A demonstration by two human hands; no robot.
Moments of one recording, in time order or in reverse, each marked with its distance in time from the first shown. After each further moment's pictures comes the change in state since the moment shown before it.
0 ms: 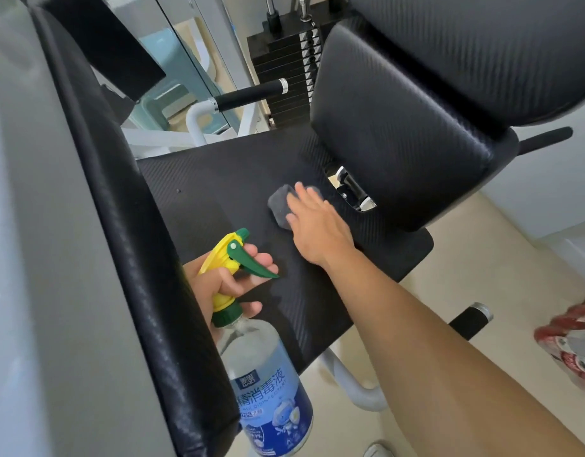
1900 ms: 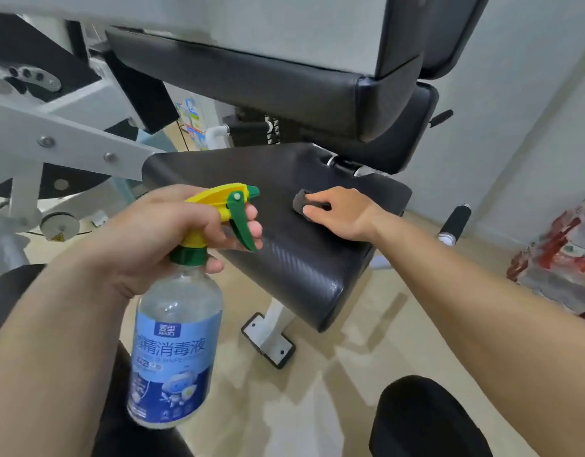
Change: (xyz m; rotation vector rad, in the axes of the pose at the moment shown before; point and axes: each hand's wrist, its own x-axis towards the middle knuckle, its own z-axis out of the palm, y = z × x) left_hand -0.051 -0.014 -0.224 0.538 -0.617 0.366; right_hand -0.143 -0.124 0.045 0.021 0.232 0.239
